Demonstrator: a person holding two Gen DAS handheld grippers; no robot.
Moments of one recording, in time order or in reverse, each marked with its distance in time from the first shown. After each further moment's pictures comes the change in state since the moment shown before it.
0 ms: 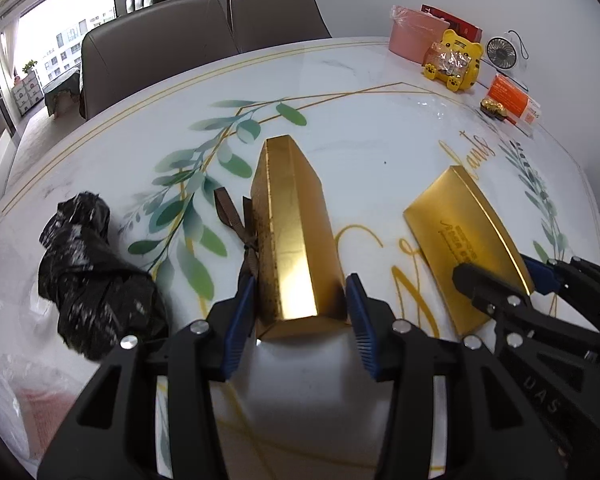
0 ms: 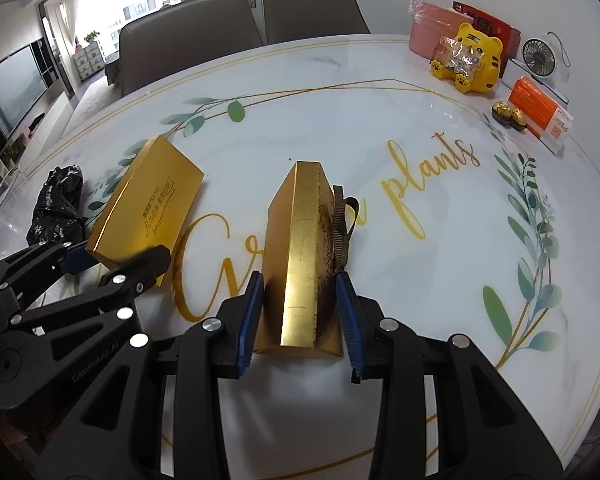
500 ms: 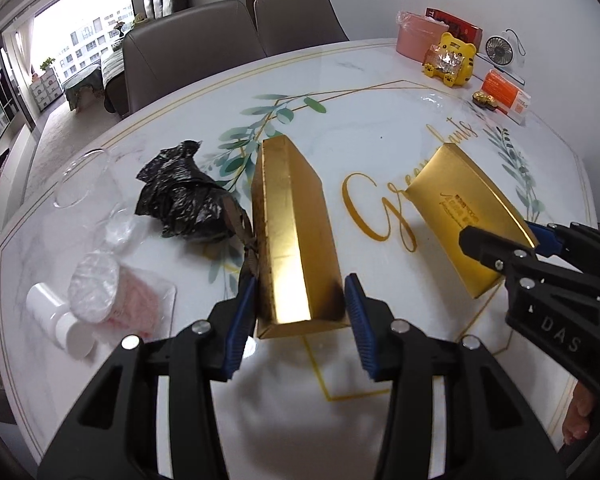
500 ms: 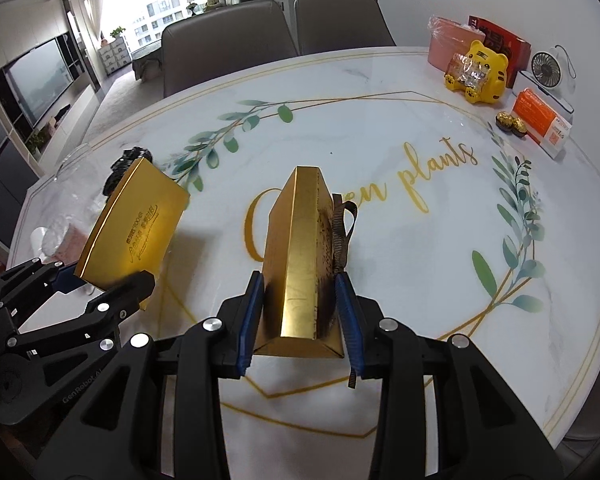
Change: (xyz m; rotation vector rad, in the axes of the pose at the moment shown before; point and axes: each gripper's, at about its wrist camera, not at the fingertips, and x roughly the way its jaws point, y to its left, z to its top) left arm -0.092 0.003 -0.043 -0.013 0.013 0.077; right arm -0.072 0.019 -0.024 -0.046 -0.004 0.089
